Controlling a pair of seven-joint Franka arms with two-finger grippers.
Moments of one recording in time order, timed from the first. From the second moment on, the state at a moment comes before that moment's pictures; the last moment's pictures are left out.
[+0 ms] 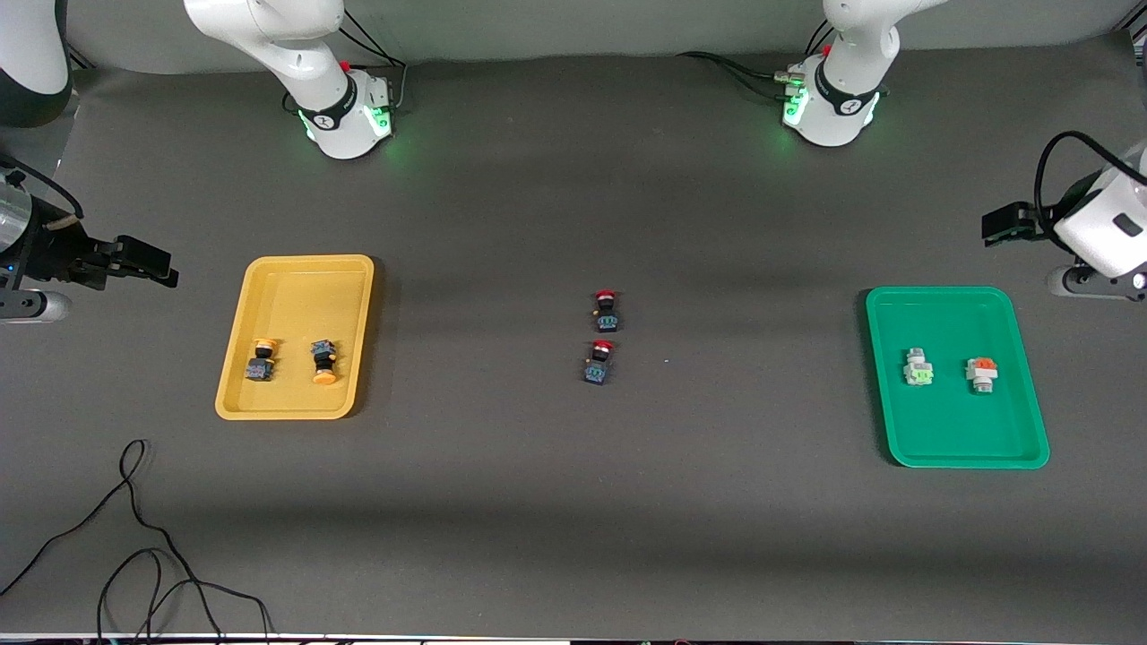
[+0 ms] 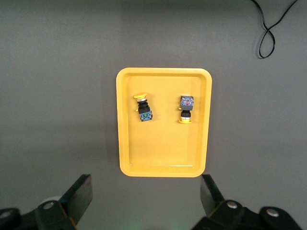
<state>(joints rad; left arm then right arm) 0.37 0.06 -0.42 -1.57 0.13 1.38 0.06 -0.01 0.04 -0.02 -1.60 0.00 1.56 -0.02</state>
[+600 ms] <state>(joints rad) 0.35 0.08 -0.42 -1.57 0.11 1.37 0.06 -0.01 0.04 -0.02 -1.60 0.00 1.56 -0.02</state>
